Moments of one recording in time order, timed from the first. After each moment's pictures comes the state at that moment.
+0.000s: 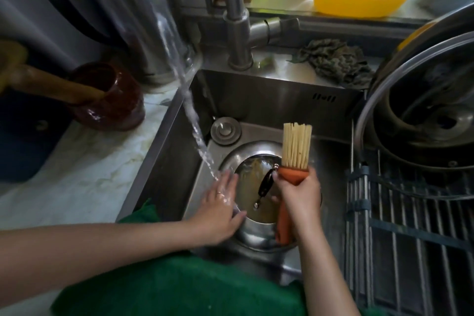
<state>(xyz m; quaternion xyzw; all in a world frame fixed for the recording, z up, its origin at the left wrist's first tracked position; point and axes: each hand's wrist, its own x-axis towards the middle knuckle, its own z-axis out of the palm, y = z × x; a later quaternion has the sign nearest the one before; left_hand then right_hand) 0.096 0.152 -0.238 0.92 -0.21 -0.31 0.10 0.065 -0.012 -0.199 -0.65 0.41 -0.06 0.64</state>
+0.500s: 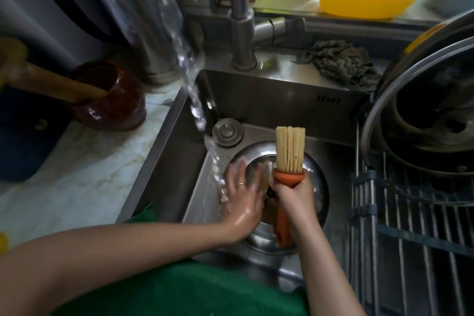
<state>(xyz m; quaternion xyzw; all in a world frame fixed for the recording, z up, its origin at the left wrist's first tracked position) 0.093 0.102 -0.268 0.95 -0.17 -0.13 0.24 0.069 -0.006 -0.218 -0.65 0.38 0.00 0.66</state>
